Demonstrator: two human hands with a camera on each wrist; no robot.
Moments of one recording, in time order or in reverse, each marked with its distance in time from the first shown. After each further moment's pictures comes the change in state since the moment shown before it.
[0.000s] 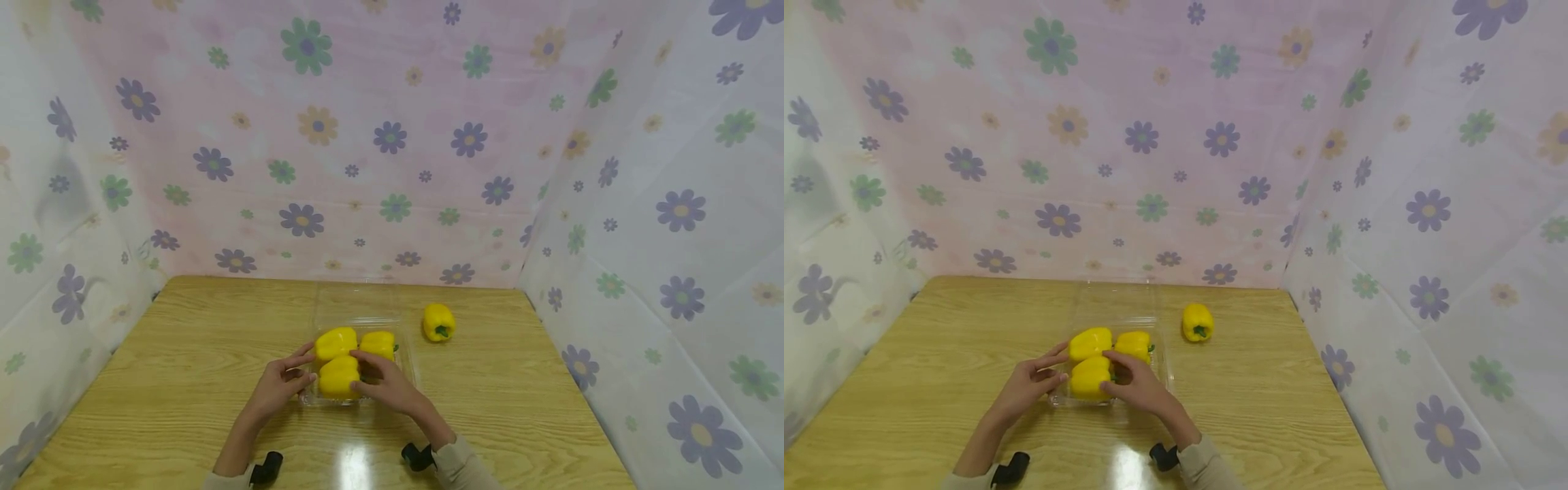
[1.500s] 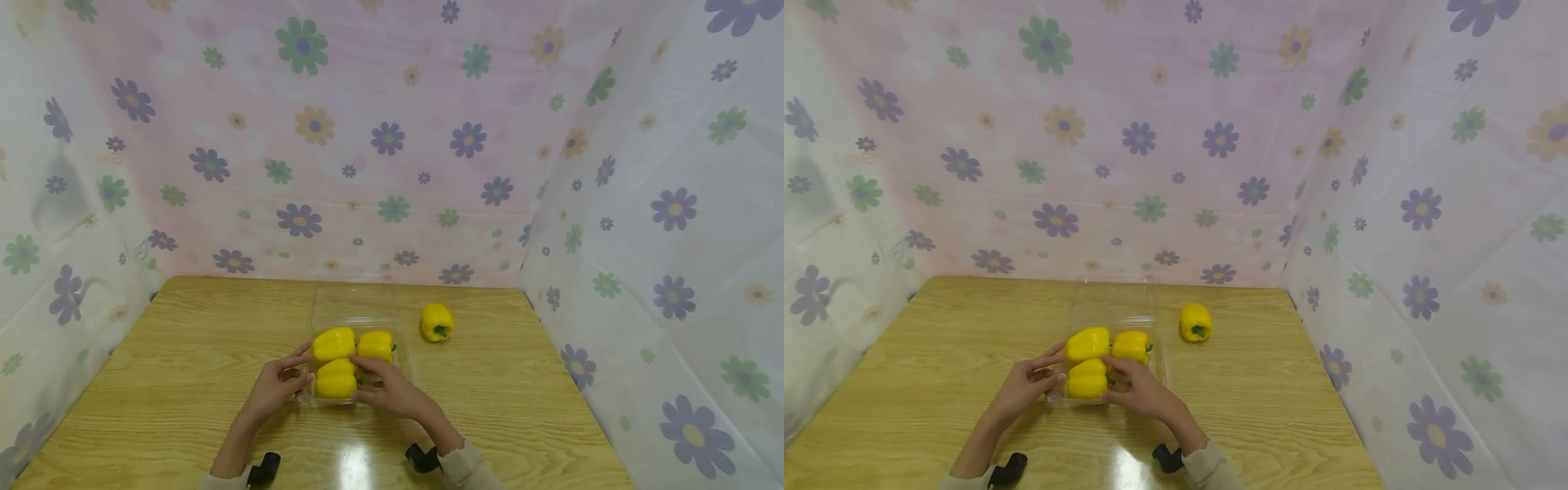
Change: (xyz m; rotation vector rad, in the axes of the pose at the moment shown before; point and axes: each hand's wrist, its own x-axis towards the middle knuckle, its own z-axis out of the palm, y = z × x) left_hand 0.000 0.002 0.002 0.004 0.033 -0.001; right_hand -0.013 -0.019 -0.011 -0.141 -0.088 -0.008
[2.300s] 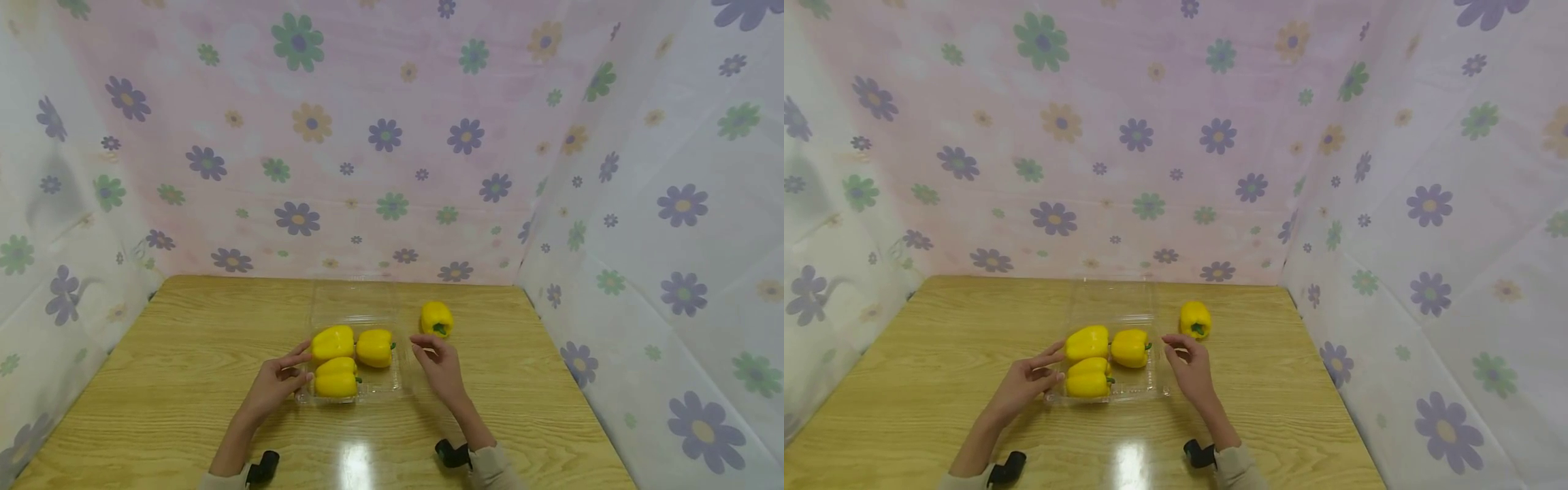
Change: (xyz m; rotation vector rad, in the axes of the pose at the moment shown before) left_hand 0.000 -0.001 -0.001 -0.010 -0.008 0.001; right_hand -0.029 0.045 -0.041 0.216 0.735 -0.106
